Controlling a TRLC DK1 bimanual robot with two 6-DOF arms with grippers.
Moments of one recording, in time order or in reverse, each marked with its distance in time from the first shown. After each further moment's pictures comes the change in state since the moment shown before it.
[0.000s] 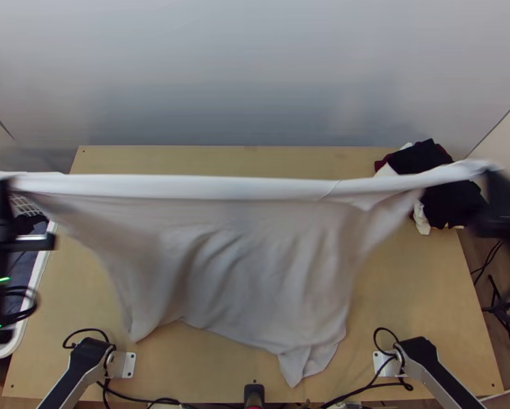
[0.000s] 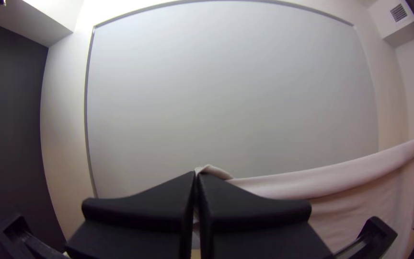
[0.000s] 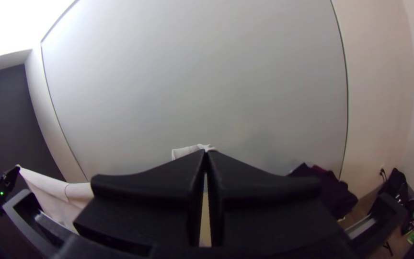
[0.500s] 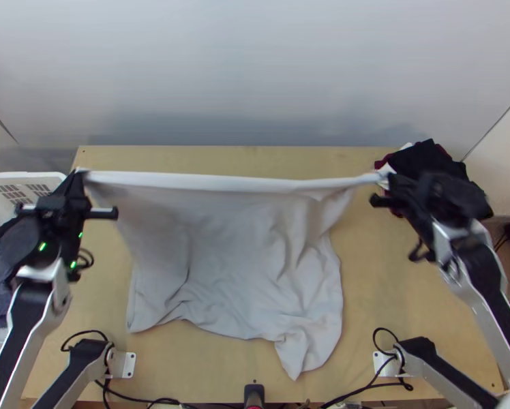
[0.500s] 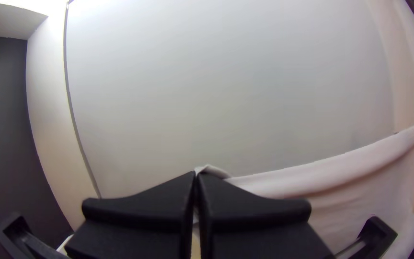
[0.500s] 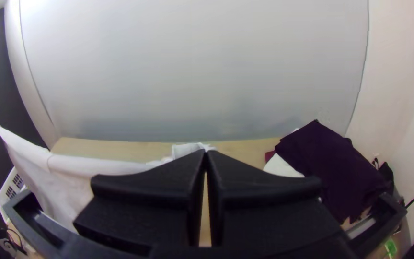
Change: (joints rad) left arm 0.154 0.213 -0.457 0.502 0.130 0.105; right arm -0.019 0.211 -0.559 0.487 -0.018 -0.129
